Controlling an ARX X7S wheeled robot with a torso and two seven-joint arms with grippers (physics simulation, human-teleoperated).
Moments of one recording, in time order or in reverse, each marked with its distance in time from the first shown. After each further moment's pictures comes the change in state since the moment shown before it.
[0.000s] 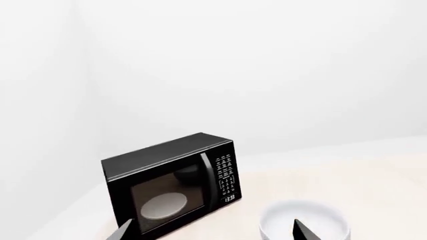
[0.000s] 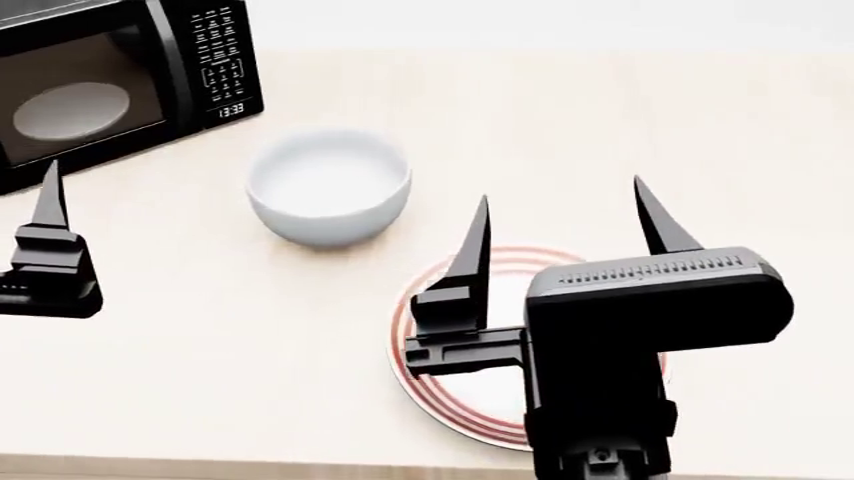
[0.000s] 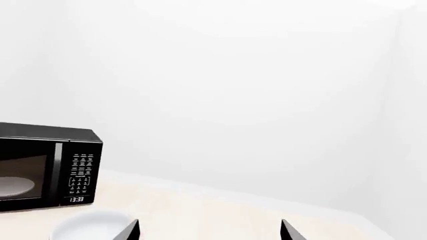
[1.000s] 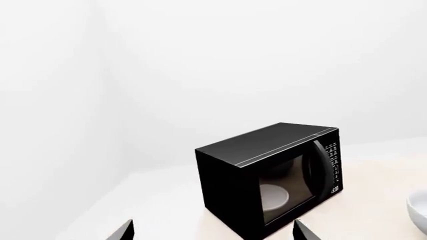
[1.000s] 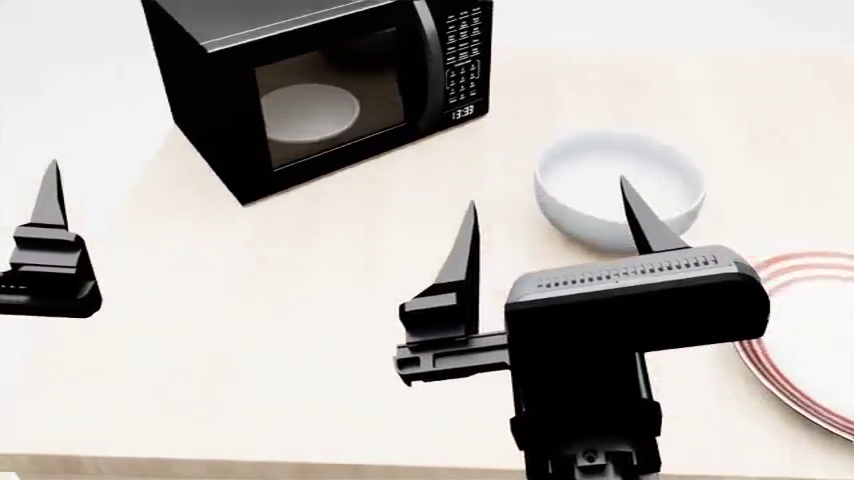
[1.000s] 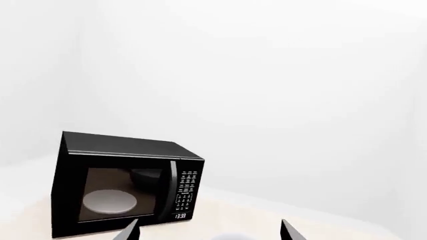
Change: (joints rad) left arm 0.004 -0.006 -0.005 -0.002 -0.021 0.010 -0.014; right arm 0.008 0.032 -0.043 0.003 0.009 0.000 0.021
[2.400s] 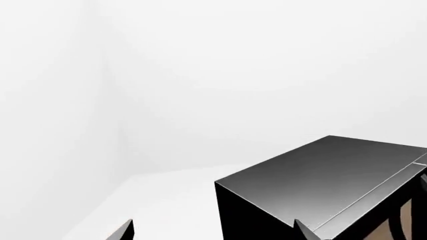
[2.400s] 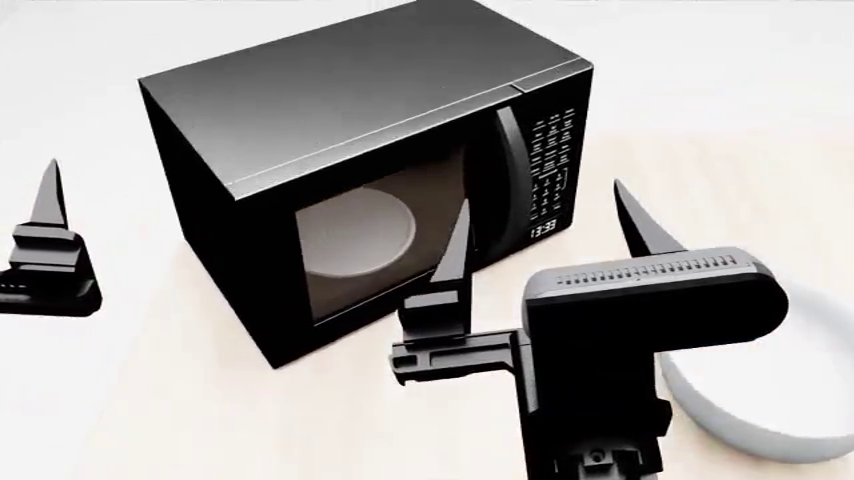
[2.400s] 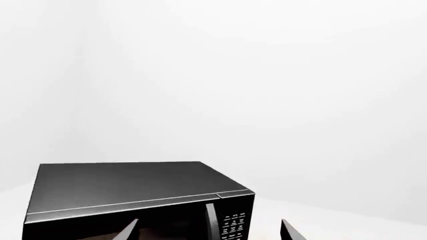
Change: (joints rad) left arm -0.001 -0.006 -0.006 -0.003 -0.031 0.001 -0.022; right arm -0.006 -0.007 0.042 0.004 0.098 -0.017 0.009
